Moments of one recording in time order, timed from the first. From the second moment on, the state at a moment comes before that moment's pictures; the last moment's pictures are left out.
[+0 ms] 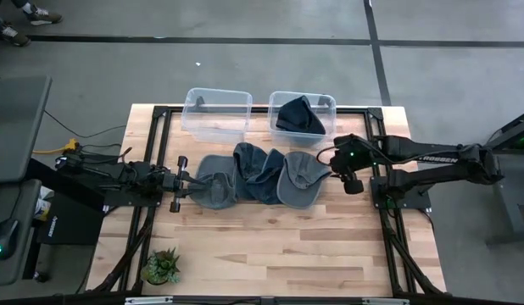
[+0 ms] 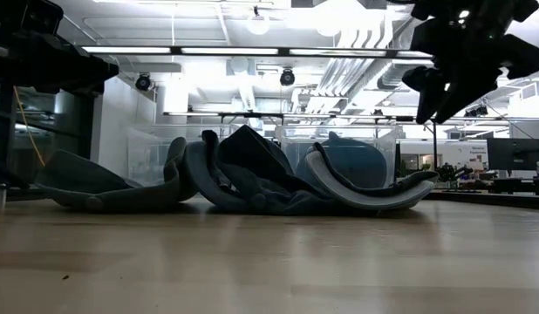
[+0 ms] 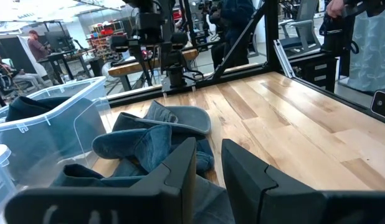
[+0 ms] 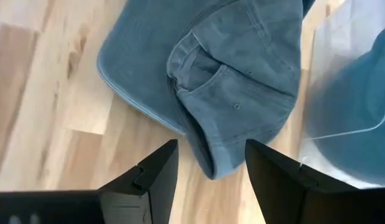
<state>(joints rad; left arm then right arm) -0.26 0.06 0.02 0.02 -0.17 0.20 -0.20 0.94 0.72 -0.78 -0.03 -0.39</state>
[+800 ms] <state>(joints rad) -0.26 0.06 0.02 0.06 -0.18 -0.07 -0.12 1.15 0.72 -0.71 0.06 -0.37</state>
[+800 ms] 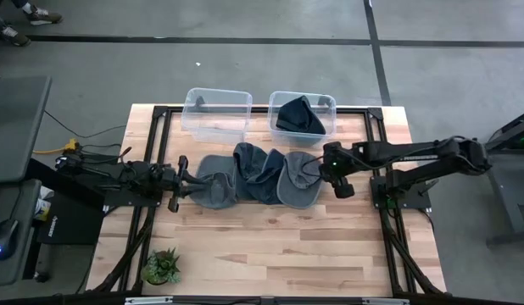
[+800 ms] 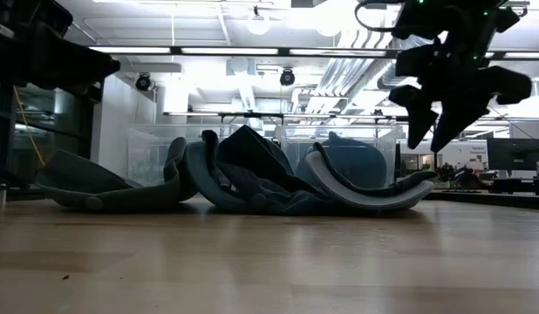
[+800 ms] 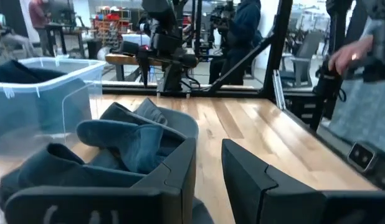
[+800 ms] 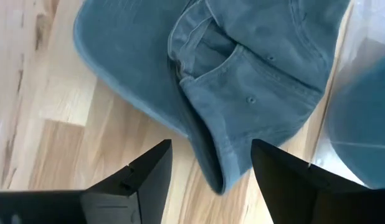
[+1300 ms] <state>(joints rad) -0.26 0.06 0.02 0.06 -0.23 -0.23 -0.11 1.22 0.72 -0.70 0.11 -0.59</state>
